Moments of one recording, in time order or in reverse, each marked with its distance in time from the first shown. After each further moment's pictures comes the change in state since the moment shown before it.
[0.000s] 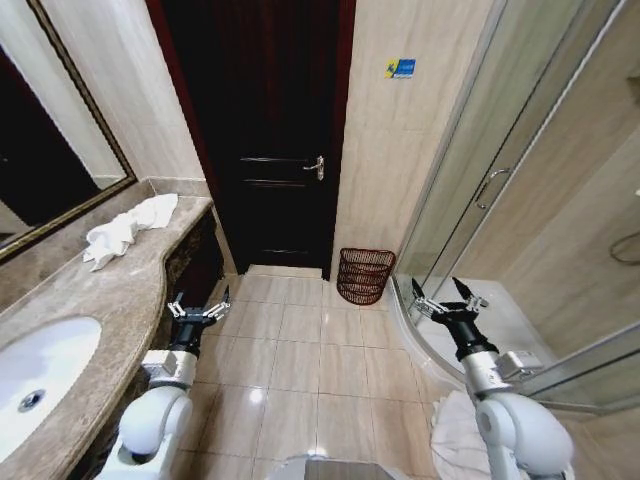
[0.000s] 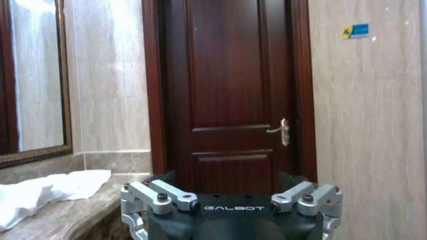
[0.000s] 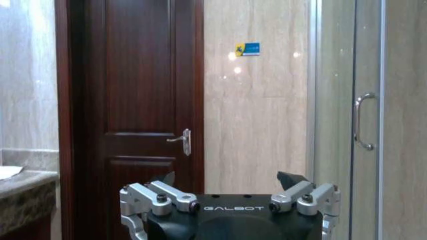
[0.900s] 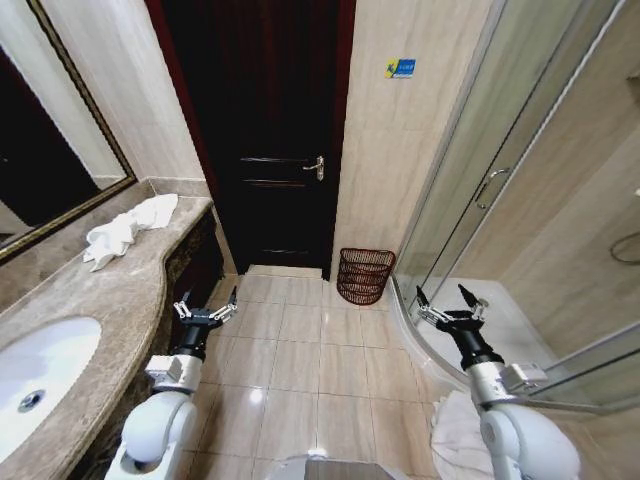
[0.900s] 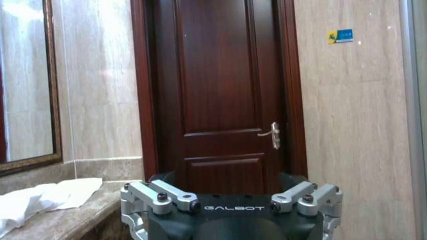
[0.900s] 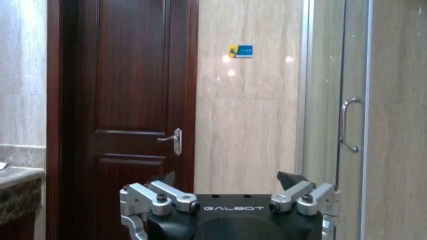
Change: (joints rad) left arm 0.019 -0.024 0.016 -0.017 0.050 -0.019 0.022; right arm -0.003 0.011 0.017 -0.018 -0.023 0.042 0.003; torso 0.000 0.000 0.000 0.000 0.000
